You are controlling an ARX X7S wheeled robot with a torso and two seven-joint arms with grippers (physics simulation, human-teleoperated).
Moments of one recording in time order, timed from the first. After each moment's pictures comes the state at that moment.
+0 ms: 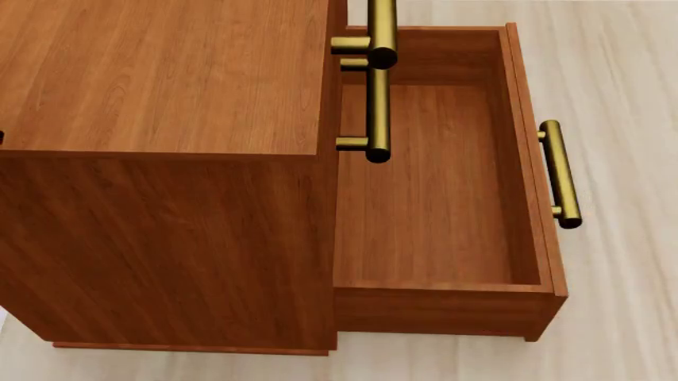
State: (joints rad) left arm -0.69 -0.48 0.01 0.78 -0.60 -0.71 -0.36; right arm -0.17 0.75 1.36 -0.79 1.58 1.48 0.73
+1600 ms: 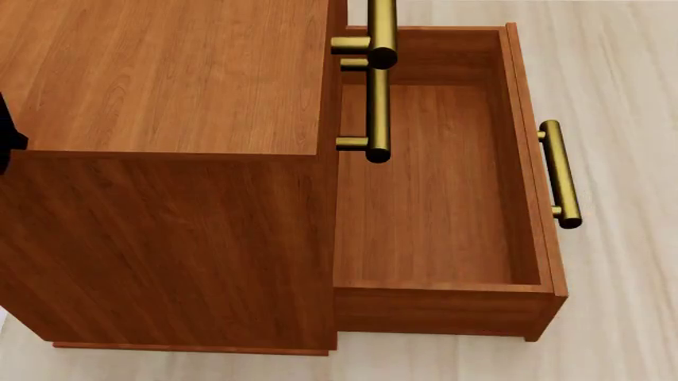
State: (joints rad) left arm -0.71 -0.49 0.07 0.77 -0.59 -0.70 -0.38; right arm -0.17 0.68 0.85 -0.47 0.99 1.16 0.45
